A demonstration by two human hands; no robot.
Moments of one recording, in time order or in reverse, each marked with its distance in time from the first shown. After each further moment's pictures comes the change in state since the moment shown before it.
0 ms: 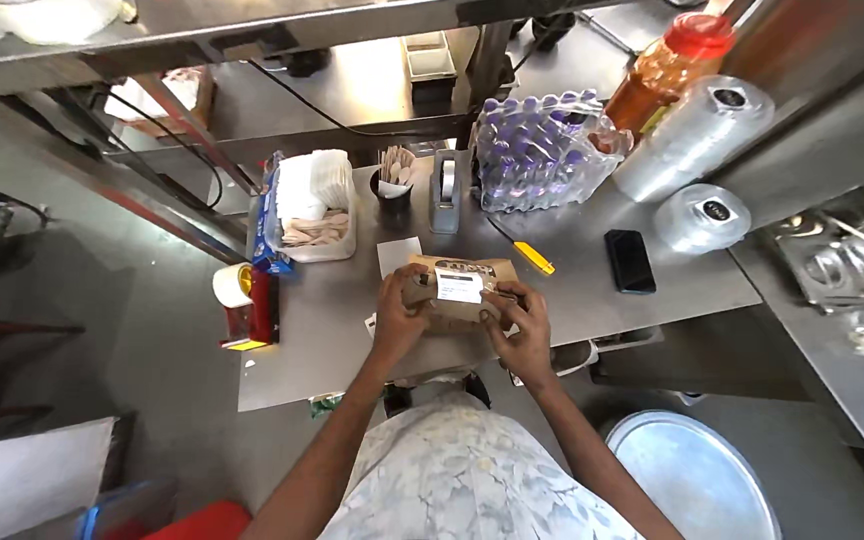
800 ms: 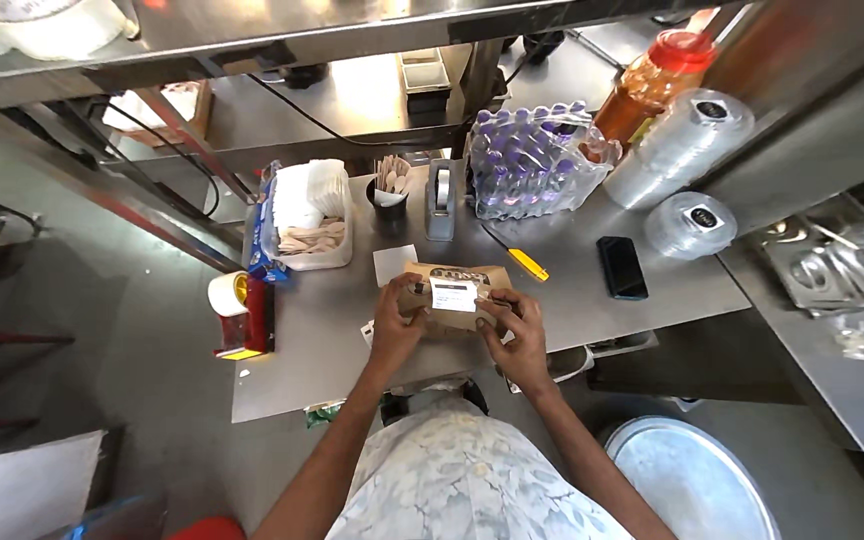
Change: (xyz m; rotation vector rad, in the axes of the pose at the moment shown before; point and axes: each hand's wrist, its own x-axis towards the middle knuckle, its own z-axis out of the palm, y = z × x) left_hand -0.004 -0.006 0.004 -0.072 0.000 -0.028; right_hand 0.000 0.003 -0.002 0.019 -0.023 0.003
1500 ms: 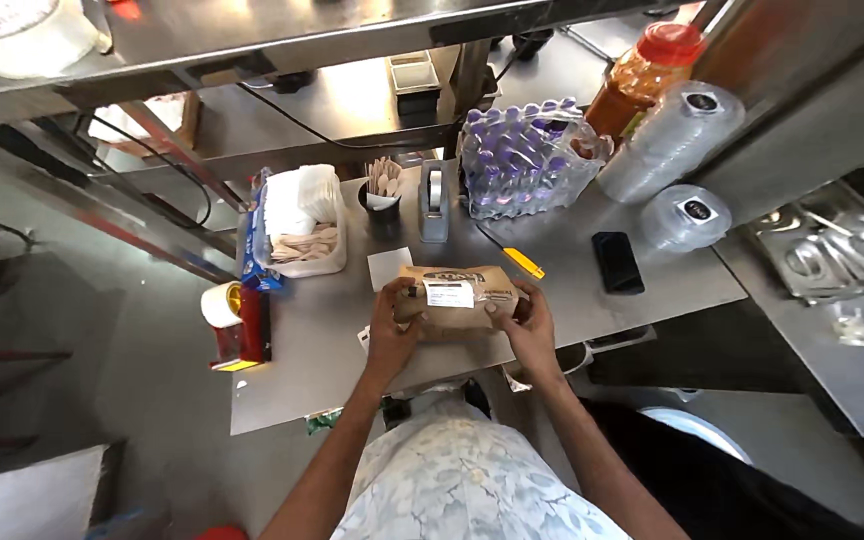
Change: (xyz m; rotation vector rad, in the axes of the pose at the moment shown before) left_hand -0.002 0.005 0.000 -0.081 -0.013 -0.006; right_hand 0.020 -0.012 -0.016 0.442 0.081 0.676
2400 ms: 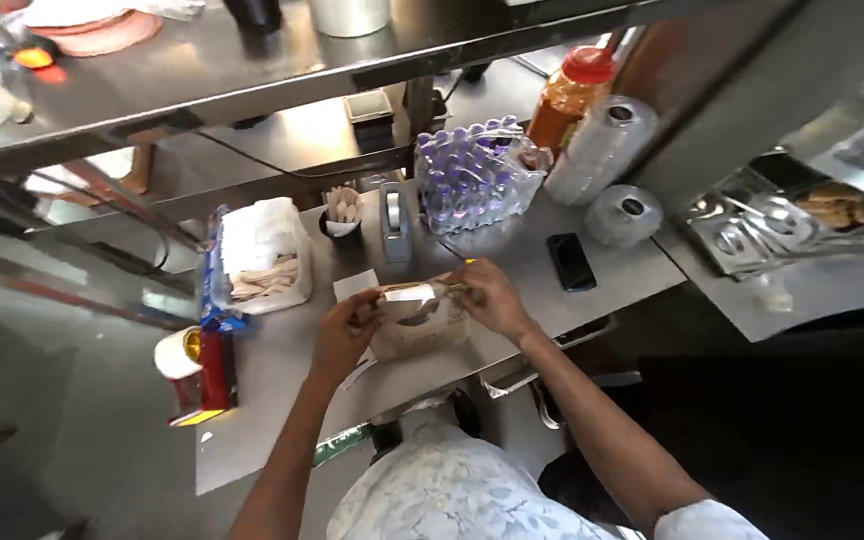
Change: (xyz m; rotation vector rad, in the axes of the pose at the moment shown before) left_hand 0.041 0.021 -0.020 0.491 -0.167 0.183; right_hand 0.088 -0.024 -0.031 -0.583 -0.319 -0.788
